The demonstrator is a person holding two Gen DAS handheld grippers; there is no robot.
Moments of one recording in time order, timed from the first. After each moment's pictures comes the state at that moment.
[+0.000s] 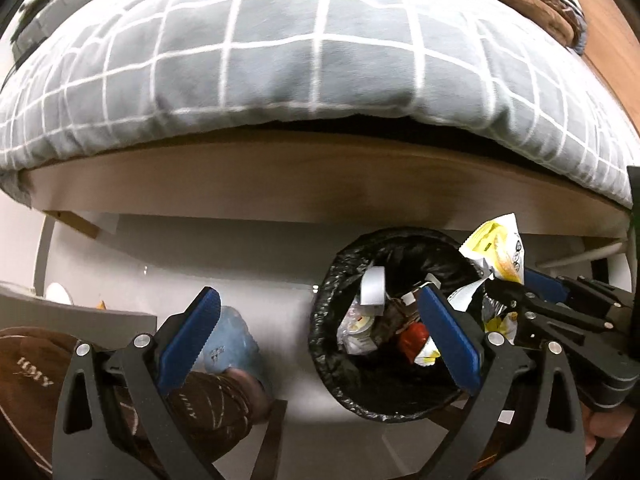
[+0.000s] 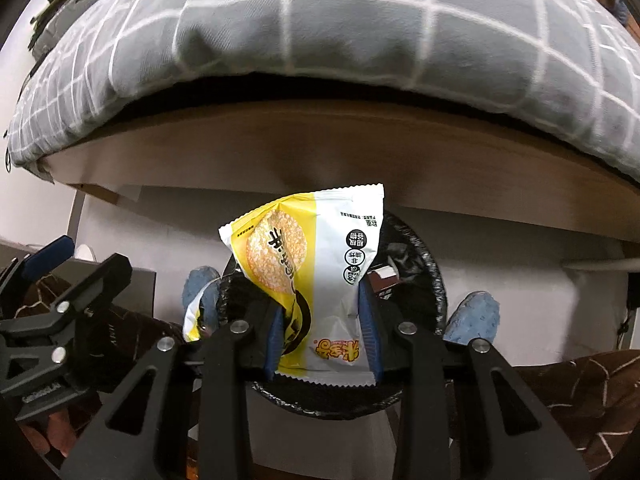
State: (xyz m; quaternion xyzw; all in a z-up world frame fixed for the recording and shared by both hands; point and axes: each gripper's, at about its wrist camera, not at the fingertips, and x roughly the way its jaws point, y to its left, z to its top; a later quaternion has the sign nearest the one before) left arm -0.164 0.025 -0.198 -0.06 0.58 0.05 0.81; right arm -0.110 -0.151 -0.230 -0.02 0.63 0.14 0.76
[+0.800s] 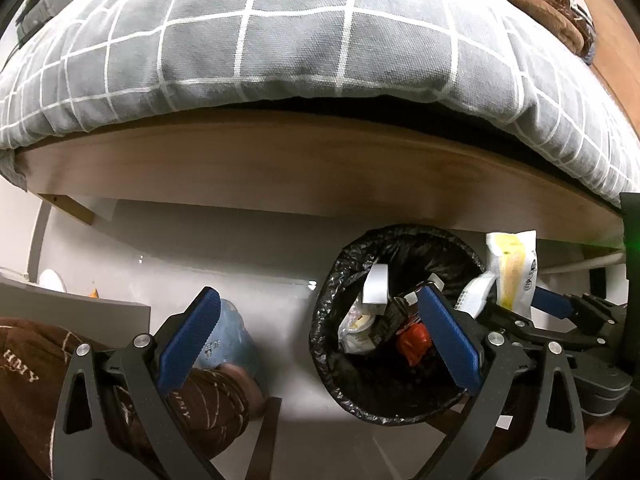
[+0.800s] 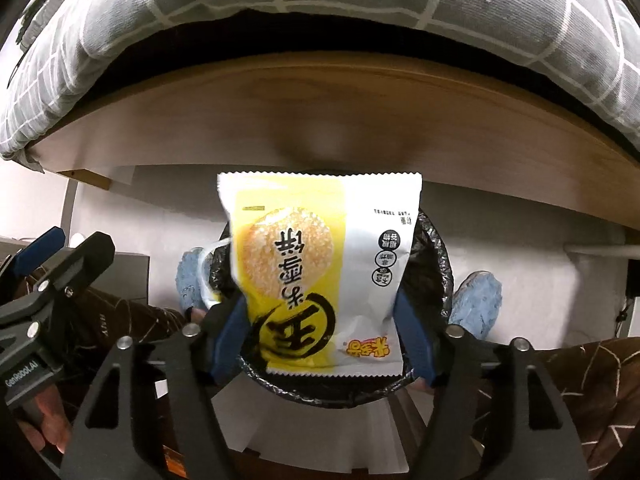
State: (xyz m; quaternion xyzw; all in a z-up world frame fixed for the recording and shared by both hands) left arm -0.164 0.029 -0.213 -0.07 0.59 0.05 0.80; right arm -0.114 -0.151 -0.251 -0.03 0.66 0.13 0.74
